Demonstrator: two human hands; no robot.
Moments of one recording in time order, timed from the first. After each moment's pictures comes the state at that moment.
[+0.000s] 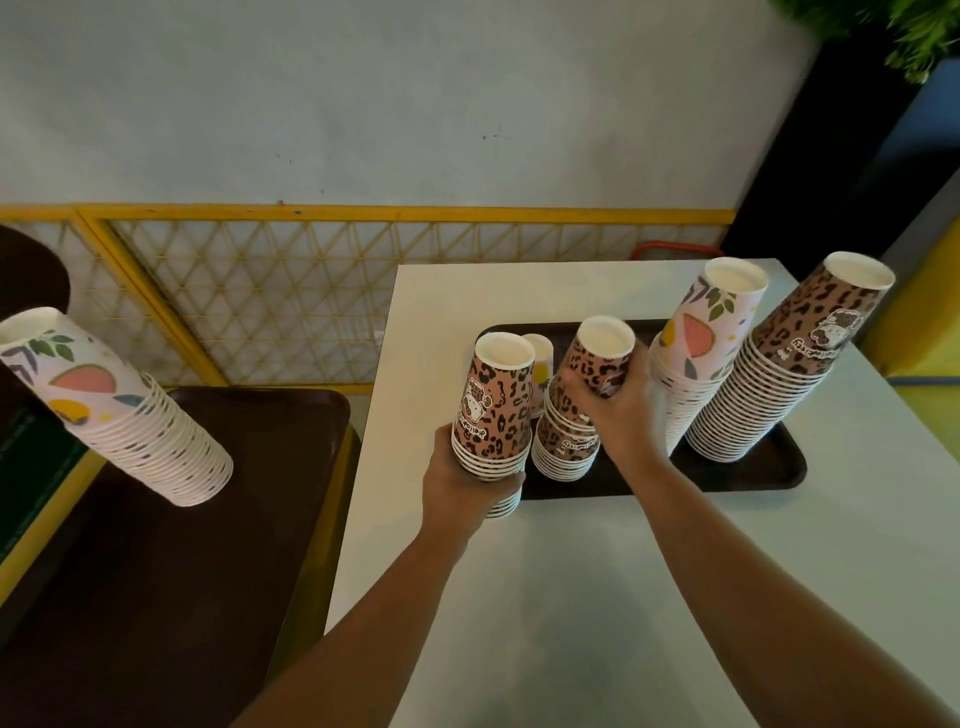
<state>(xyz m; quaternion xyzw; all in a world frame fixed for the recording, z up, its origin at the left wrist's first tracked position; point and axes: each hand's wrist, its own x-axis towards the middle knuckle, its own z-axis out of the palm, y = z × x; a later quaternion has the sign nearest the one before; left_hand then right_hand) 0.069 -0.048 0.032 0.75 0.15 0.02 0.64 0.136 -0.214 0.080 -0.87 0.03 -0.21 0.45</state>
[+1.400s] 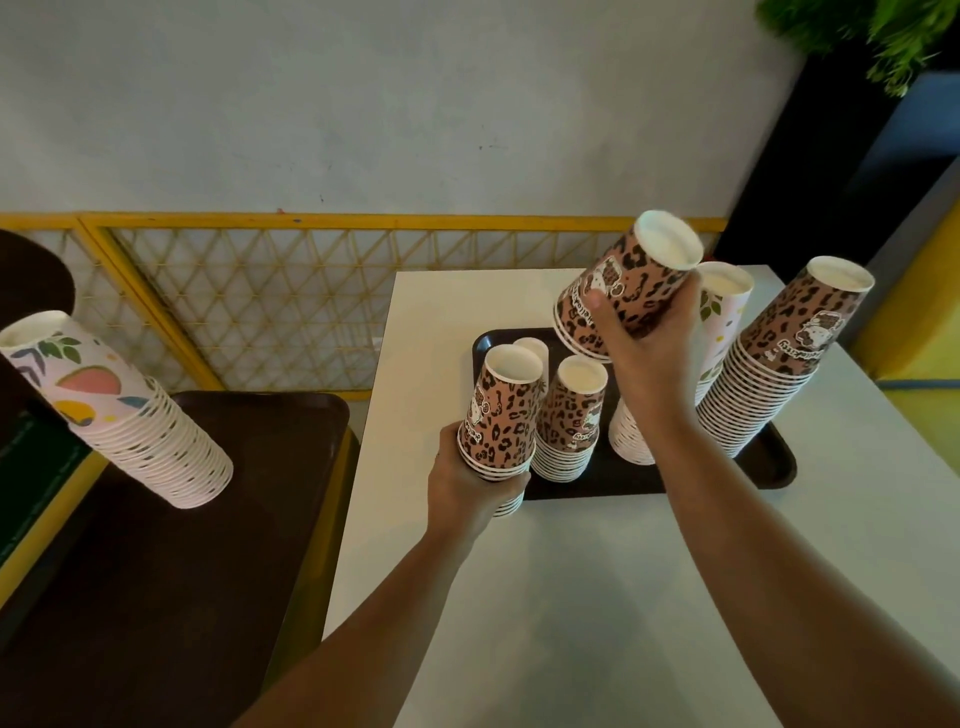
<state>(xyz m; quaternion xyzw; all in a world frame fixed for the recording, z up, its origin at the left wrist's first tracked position) 0.065 -0.056 0.039 0.79 0.13 0.04 0.60 0.131 -0.212 0.153 -0.78 0.00 -0.33 0.53</state>
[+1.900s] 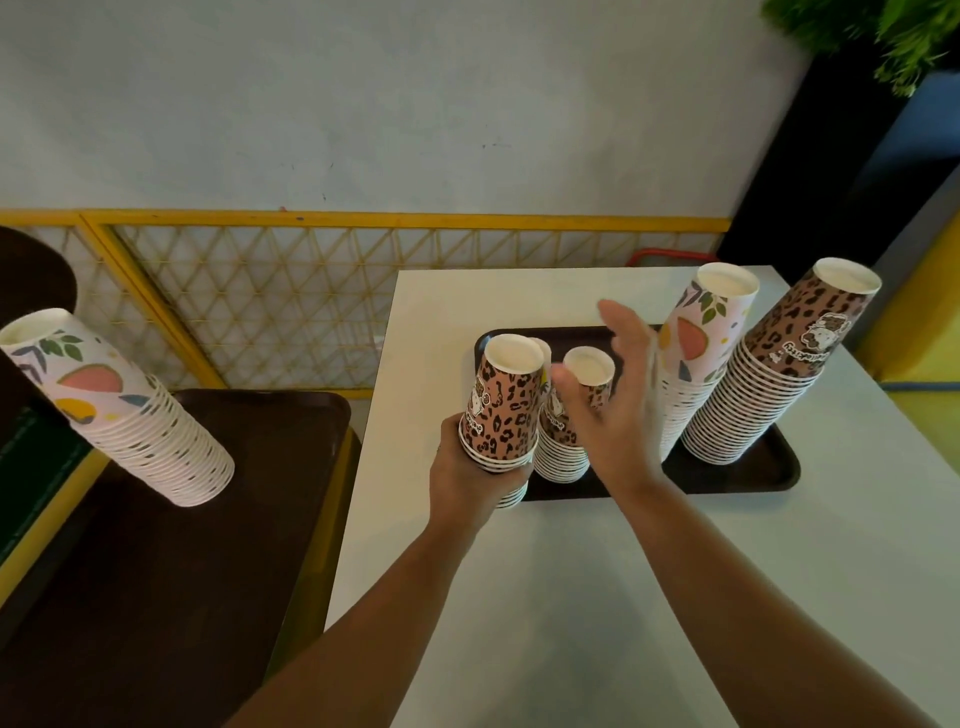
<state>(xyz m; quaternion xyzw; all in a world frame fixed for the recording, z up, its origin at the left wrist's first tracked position) 0.070 -0.057 0.048 0.79 0.12 0.05 0.60 0.105 -0.197 0.115 -0.82 -0.12 -0.33 0.45</state>
